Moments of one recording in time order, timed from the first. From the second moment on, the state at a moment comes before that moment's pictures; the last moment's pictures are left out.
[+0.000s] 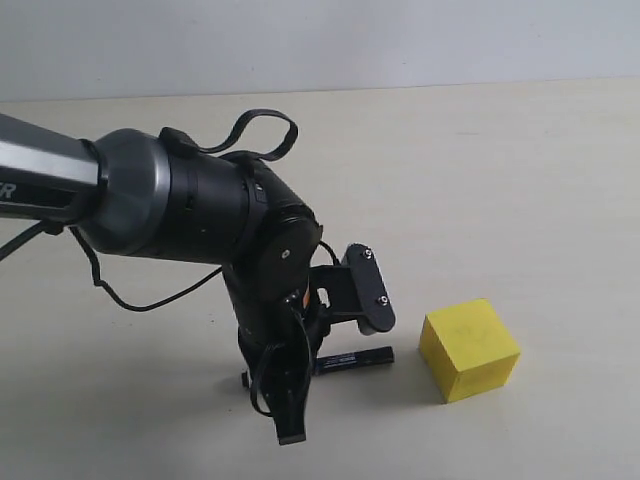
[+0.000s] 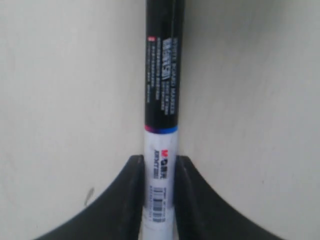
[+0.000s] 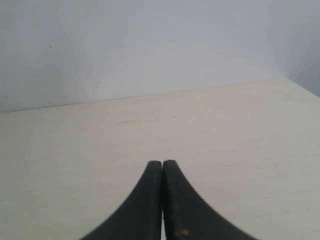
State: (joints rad) left arm -0.95 2.00 -1.15 0.03 0.74 0.46; right arm -0.03 0.01 -0.01 -0.02 0.25 0.10
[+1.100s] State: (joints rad) left arm -1.08 2.00 -1.33 0.08 0.81 0.37; right arm -0.03 0.01 -0.01 -0.02 0.25 0.10
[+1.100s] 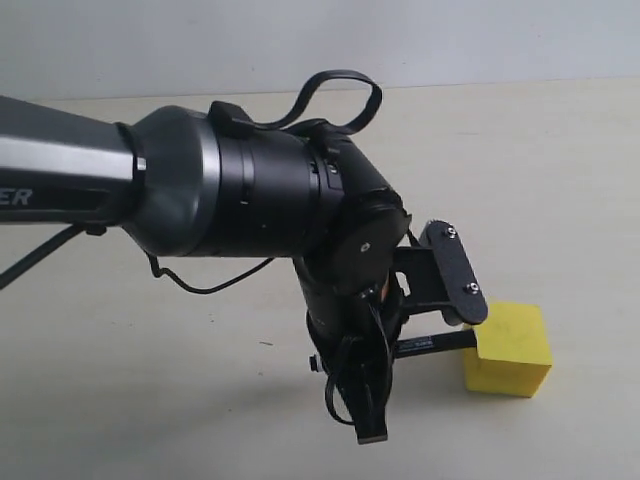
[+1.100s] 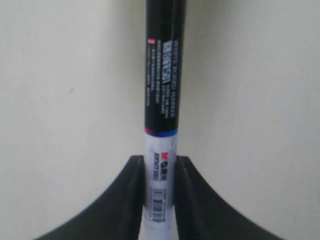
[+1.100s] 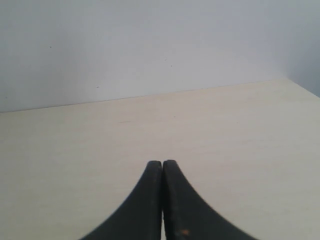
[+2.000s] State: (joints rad) left arm -1.08 2.00 -1.33 0.07 0.82 0.37; right arm -0.03 0.01 -0.01 -0.02 0.25 0.10
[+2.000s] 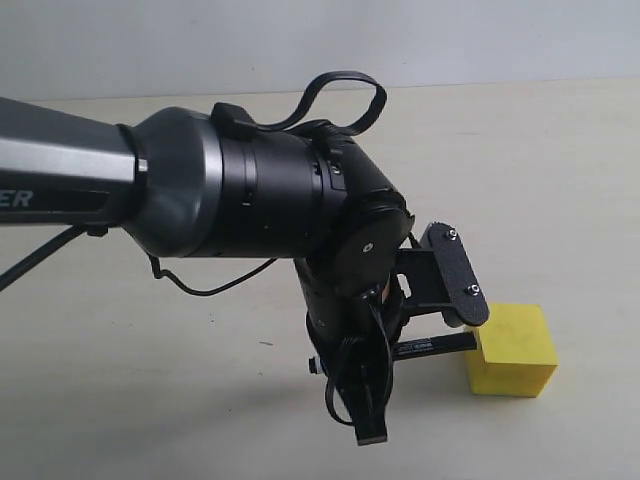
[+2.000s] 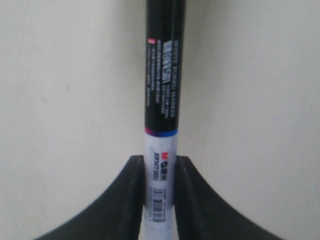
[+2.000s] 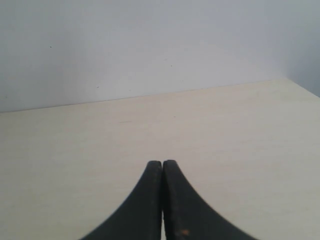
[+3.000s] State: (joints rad) left arm -1.07 2.00 -1.33 0.16 0.92 0.37; right arm -0.03 0.01 -0.01 -0.02 0.25 0.10
